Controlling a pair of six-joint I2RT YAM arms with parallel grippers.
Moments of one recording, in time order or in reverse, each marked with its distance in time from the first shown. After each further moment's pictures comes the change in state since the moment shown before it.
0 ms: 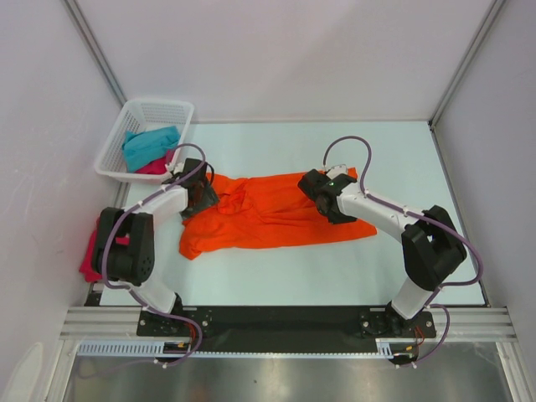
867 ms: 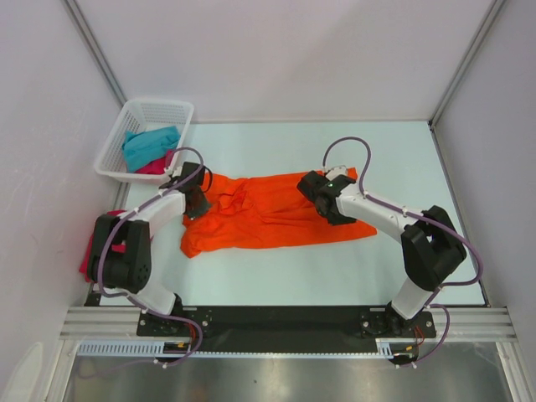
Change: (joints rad) left arm 0.000 -0.040 -0.051 -0.002 0.025 0.003; right arm 0.007 0.000 -0.002 -0.009 0.005 0.017
